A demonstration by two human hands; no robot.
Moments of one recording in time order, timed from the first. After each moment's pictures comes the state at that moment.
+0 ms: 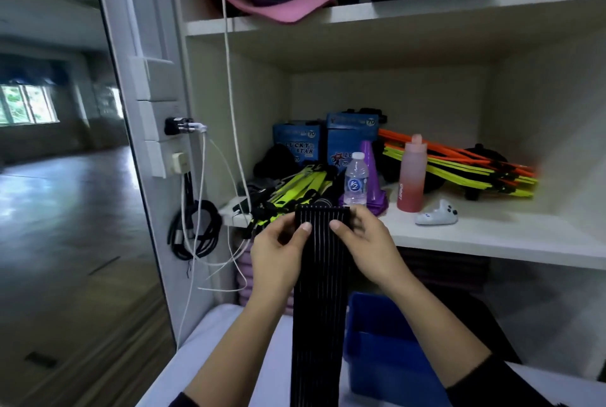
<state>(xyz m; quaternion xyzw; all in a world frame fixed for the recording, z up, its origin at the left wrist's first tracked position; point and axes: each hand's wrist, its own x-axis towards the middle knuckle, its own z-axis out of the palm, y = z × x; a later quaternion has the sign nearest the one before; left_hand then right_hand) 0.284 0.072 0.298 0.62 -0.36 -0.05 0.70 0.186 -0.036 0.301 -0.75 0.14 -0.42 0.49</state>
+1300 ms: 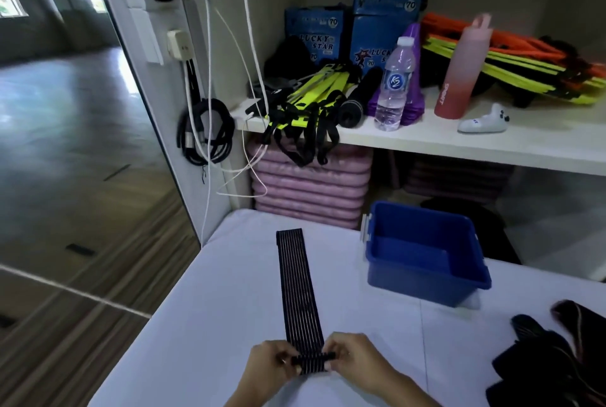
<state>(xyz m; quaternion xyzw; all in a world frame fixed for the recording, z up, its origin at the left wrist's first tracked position) 0.316 0.195 -0.008 0.83 -0.36 -0.32 0.29 0.170 0.039 -0.021 -0.85 0.26 0.02 0.47</state>
